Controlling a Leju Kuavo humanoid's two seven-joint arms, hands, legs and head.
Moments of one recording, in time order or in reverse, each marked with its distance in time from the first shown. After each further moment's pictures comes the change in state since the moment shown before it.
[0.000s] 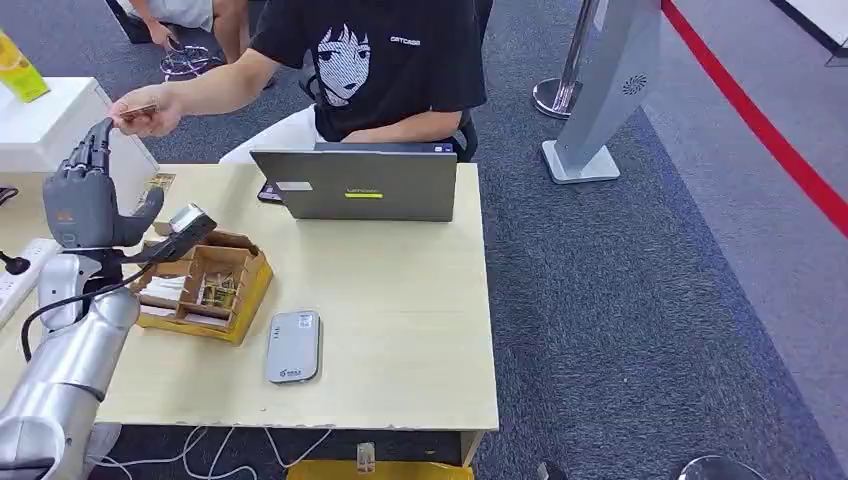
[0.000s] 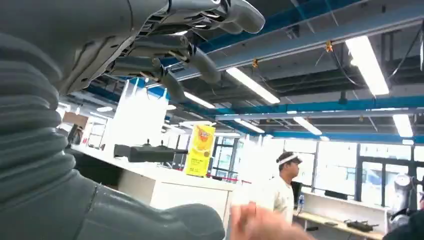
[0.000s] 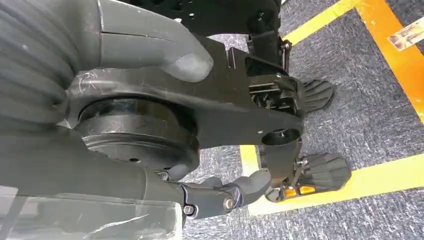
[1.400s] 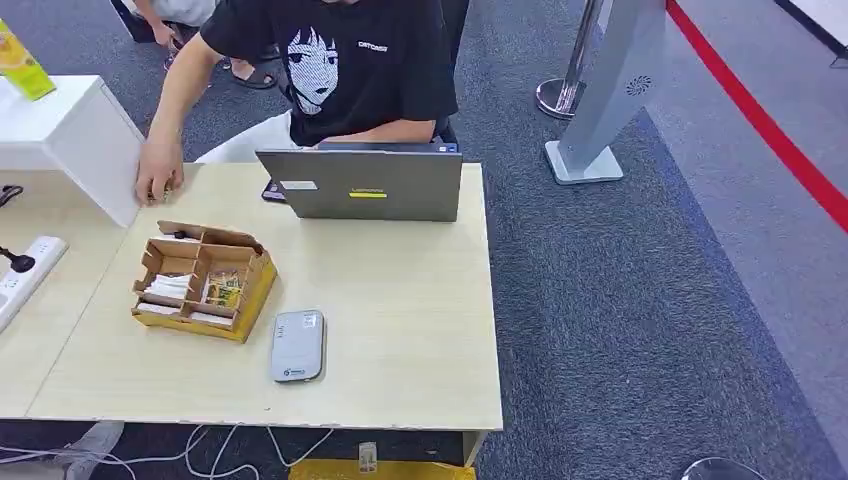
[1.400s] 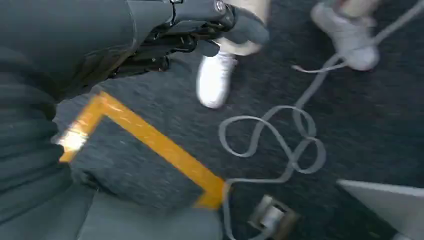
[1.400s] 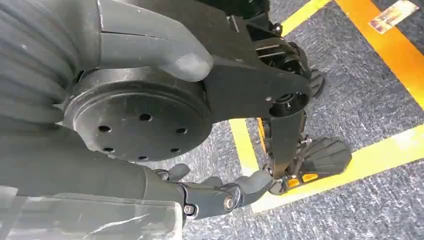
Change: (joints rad) left arm 0.544 -0.222 0.978 0.461 0.911 -0.626 0.000; right arm 0.078 -0.025 -0.035 -0.014 -0.093 0.017 -0.082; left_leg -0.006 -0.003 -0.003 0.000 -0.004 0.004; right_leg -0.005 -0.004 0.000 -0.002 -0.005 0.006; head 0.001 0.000
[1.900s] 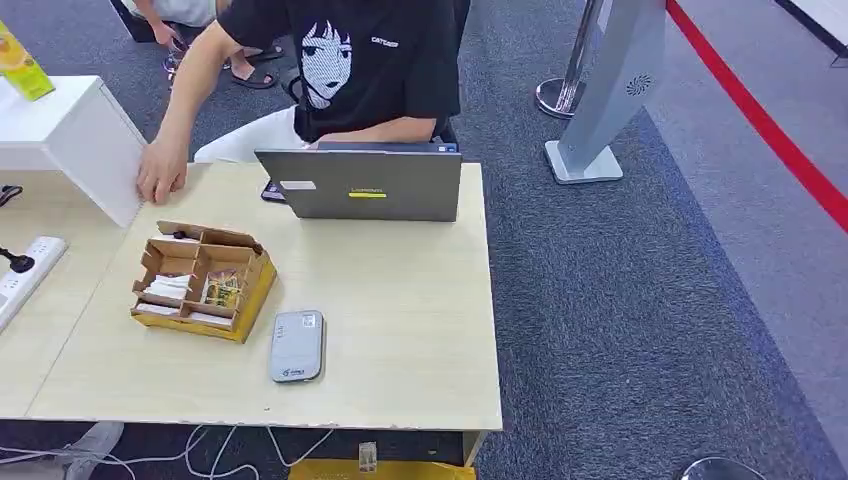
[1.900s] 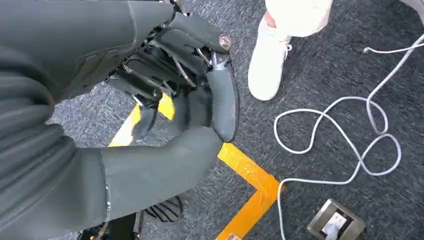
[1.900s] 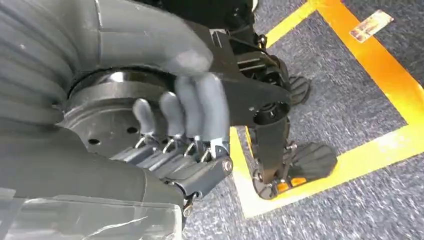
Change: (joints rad) left arm -0.001 -0.013 0.000 0.076 -0.021 0.051 0.077; right arm -0.025 0.000 0.000 0.001 -0.014 0.000 0.002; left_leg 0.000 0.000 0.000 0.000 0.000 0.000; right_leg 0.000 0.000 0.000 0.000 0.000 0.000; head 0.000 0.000
